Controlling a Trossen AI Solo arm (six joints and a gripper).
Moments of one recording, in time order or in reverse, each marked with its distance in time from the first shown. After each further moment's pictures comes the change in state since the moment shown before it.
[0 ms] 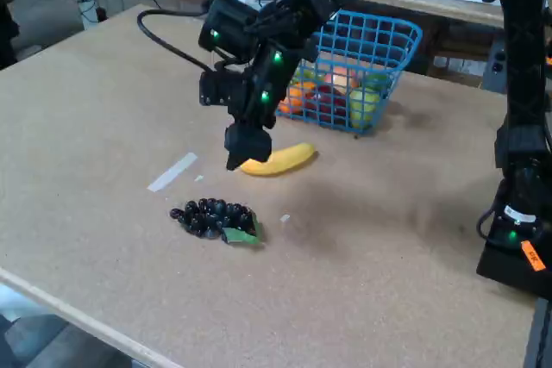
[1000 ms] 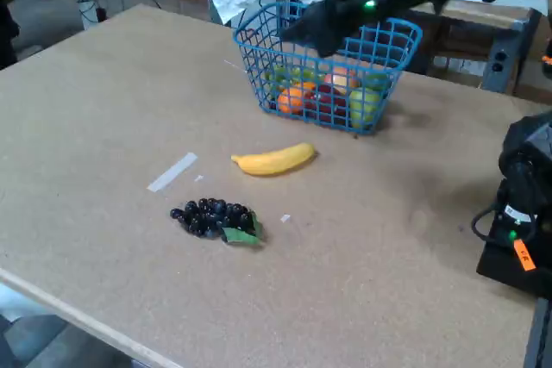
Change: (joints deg) arm -13.6 -40.7 -23.4 19.7 0.7 10.7
